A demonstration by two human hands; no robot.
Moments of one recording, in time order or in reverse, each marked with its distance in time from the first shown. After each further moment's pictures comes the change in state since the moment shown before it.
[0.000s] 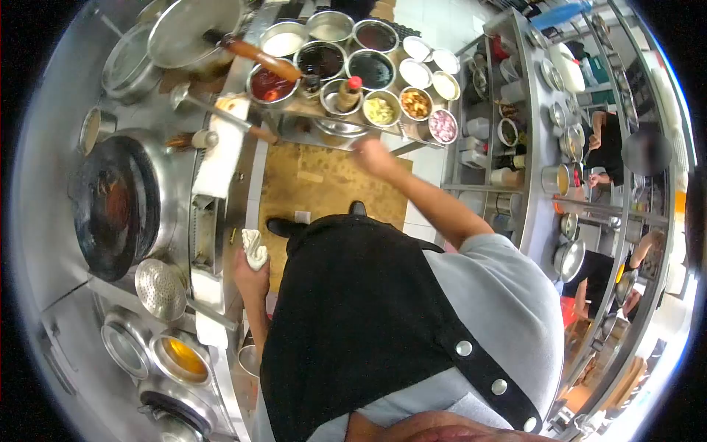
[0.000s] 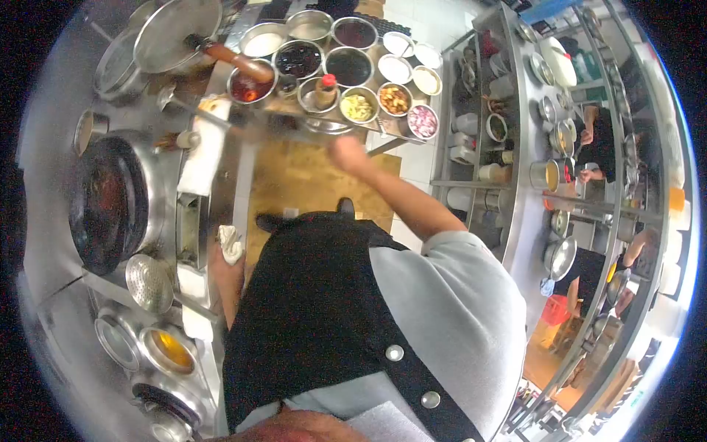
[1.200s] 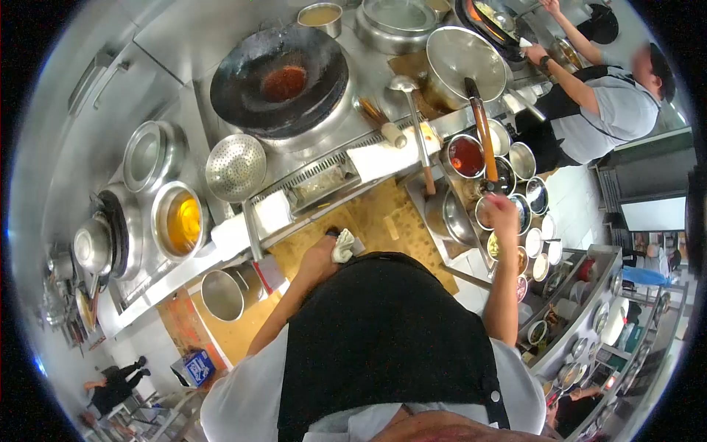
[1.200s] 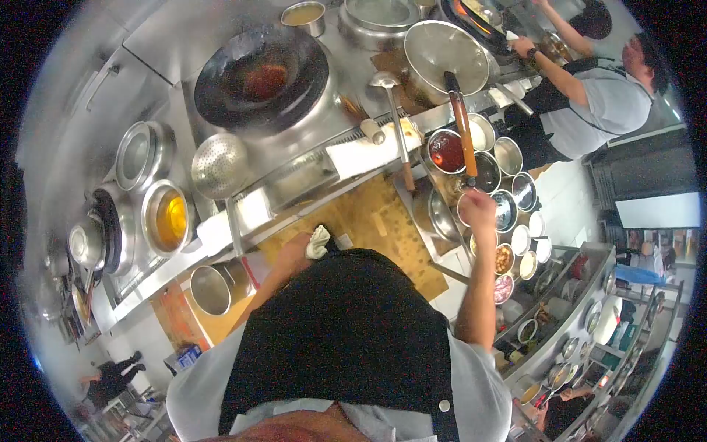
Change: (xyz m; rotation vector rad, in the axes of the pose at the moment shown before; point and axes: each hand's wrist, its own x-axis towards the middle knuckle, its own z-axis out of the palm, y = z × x) left_hand -0.042 -0.024 -0.019 -0.034 0.048 -0.196; right_hand 0.104 -0.126 -0.139 0.721 -0.179 -0.038
